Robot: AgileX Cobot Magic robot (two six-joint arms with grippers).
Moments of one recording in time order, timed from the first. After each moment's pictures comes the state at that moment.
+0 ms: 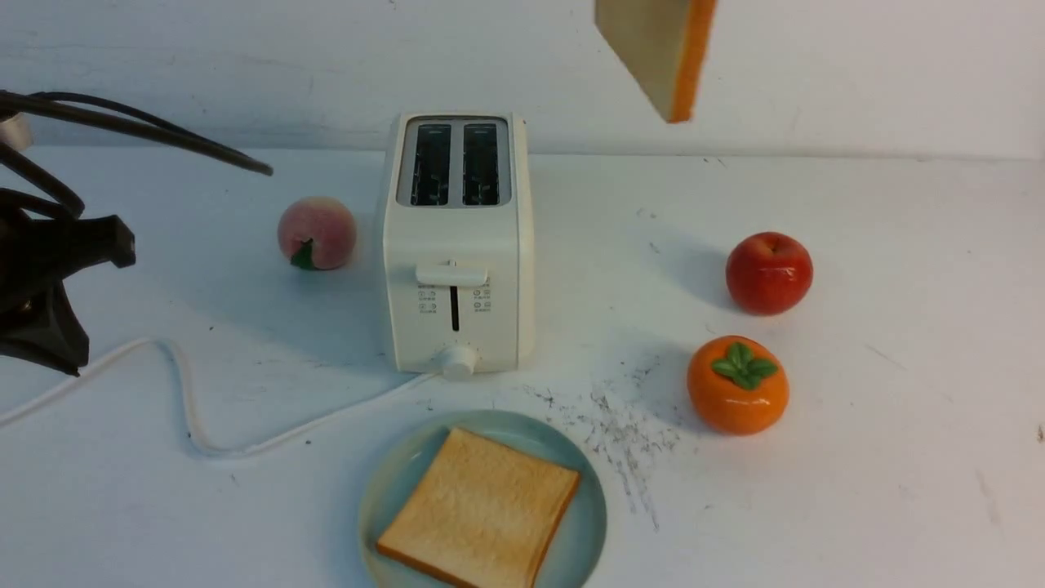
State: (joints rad) right arm 0.57 1.73 -2.19 -0.12 1.23 0.10; left arm 0.08 1.41 -1.26 -0.14 1.14 -0.24
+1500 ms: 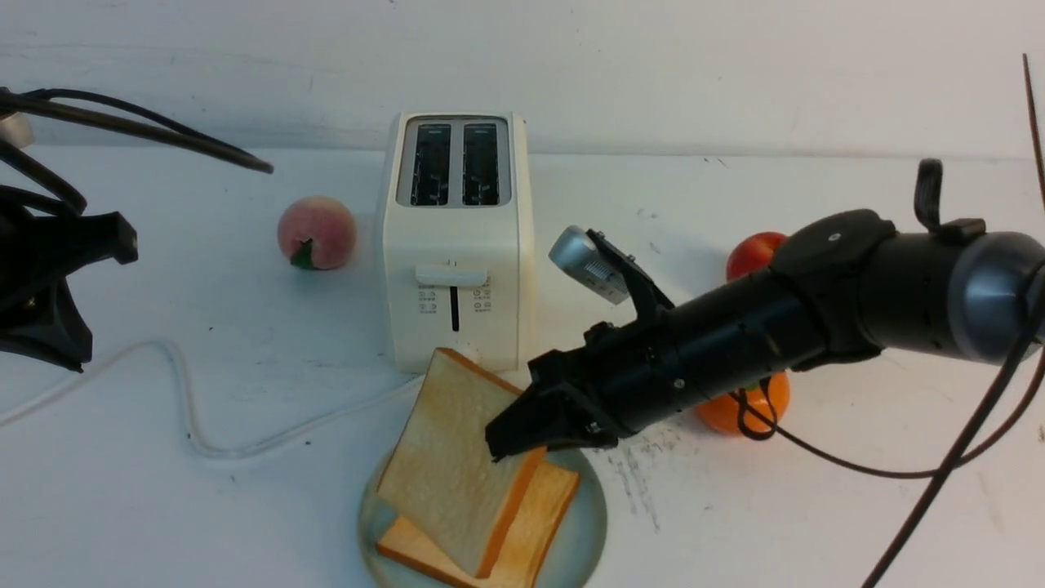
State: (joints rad) right arm 0.44 1.88 -1.22 1.27 0.88 -0.80; left arm 0.08 1.41 -1.26 -0.15 1.13 -0.24
